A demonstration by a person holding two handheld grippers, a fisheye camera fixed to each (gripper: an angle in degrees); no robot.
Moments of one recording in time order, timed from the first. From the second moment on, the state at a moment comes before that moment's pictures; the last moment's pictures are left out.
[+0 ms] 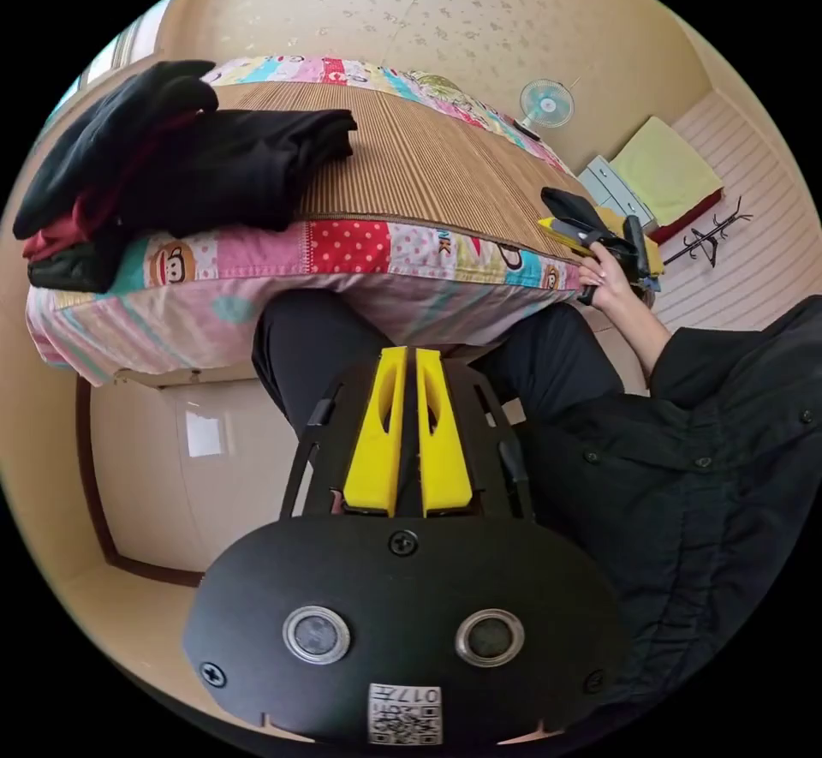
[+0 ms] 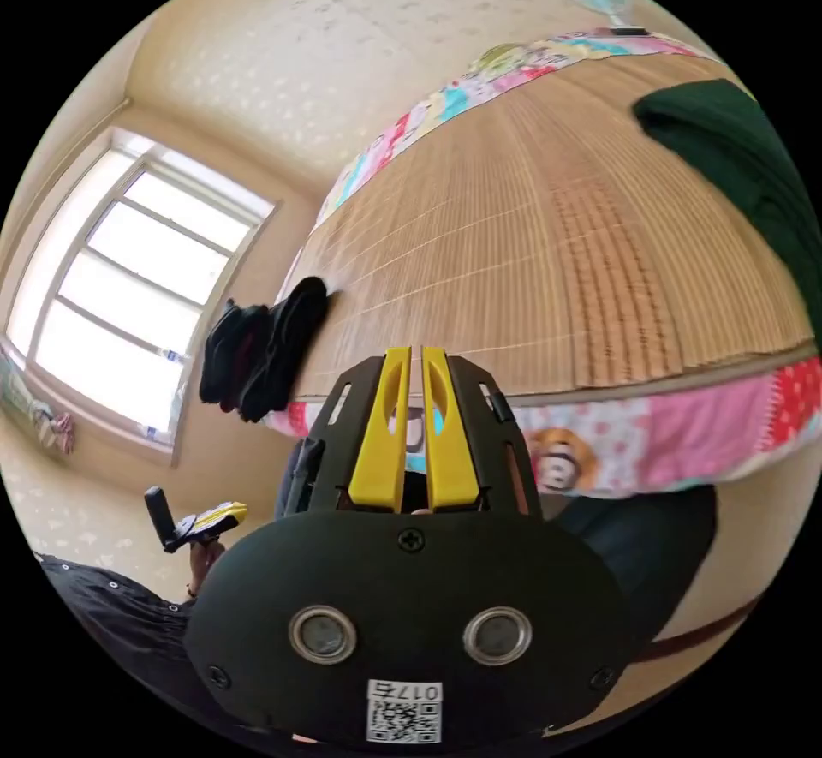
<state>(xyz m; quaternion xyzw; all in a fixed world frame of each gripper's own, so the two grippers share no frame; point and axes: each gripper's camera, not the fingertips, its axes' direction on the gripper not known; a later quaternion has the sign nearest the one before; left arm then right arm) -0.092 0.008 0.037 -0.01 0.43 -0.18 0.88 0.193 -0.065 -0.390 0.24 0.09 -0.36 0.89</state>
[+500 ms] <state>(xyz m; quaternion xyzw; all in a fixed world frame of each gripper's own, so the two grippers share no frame) -0.101 -0.018 0.009 0.00 0.42 -0.24 0.87 0.426 -0.022 -0.616 0.54 -0.23 -0.09 0.81</state>
